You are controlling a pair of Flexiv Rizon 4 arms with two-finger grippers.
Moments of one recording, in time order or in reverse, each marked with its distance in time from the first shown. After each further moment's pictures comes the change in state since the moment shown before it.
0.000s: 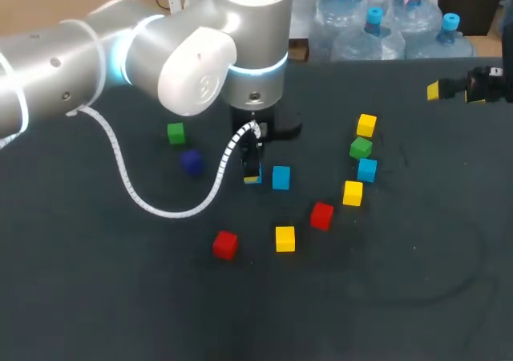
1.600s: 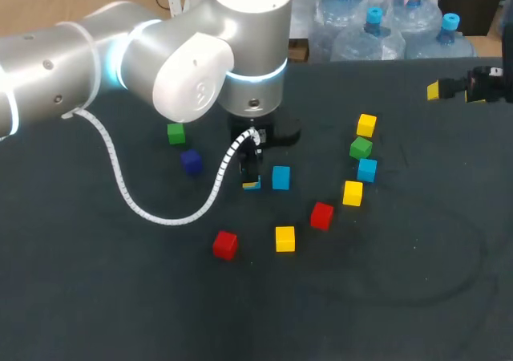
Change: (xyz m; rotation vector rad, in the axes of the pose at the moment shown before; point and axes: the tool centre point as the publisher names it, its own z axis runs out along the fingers) left arm 0.005 -0.013 -0.001 -0.003 0.002 -0.018; right arm 0.000 0.000 0.000 0.000 0.000 0.000
